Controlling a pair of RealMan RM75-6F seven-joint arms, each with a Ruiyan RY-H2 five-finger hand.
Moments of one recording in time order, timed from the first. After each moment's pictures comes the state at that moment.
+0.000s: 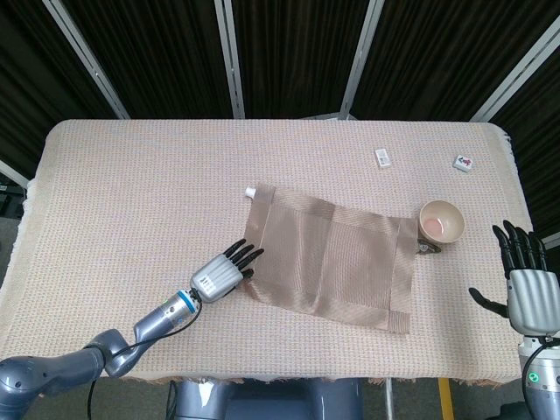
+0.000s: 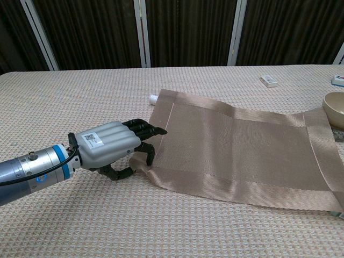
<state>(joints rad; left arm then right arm) -0.74 -1.84 0.01 -0.95 1.72 1.01 0.08 0.14 -1.17 0.12 -1.59 -1.45 1.58 -0.03</state>
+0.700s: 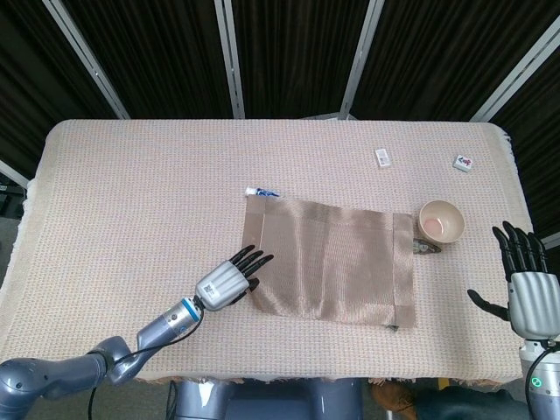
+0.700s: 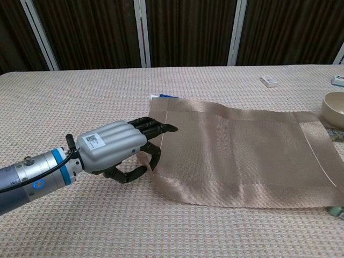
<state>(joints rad) -0.73 -1.84 0.04 -1.01 1.74 1.10 0.03 0.12 -1.15 0.12 -1.60 -1.49 1.60 0.01</state>
